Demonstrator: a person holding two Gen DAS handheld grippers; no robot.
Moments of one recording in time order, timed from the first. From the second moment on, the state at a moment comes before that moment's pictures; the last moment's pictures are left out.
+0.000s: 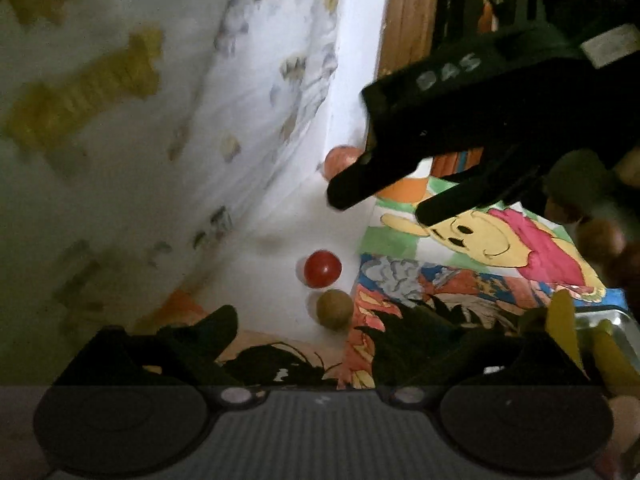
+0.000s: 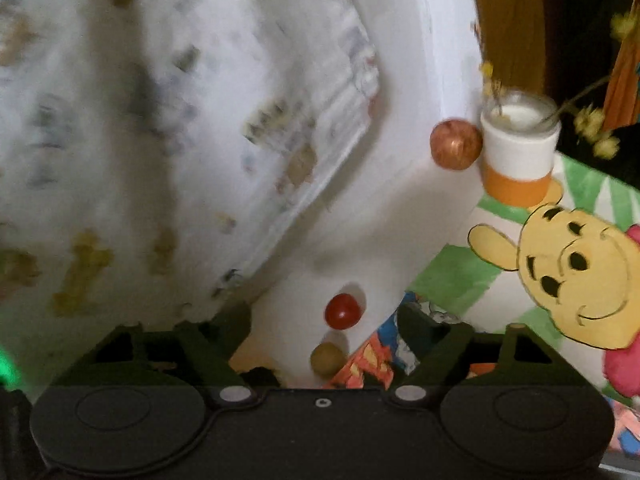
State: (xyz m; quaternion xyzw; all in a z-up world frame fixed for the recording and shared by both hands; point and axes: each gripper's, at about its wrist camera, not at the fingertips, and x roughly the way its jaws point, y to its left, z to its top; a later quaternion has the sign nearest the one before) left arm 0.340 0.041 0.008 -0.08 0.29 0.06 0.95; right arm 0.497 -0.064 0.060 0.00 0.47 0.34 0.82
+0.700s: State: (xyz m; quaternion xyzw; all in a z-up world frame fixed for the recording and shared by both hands) left arm 0.382 0.040 -0.023 -0.10 0.31 0.05 0.94; right arm 0.536 -0.032 -0.005 0.01 0.52 0.33 0.79
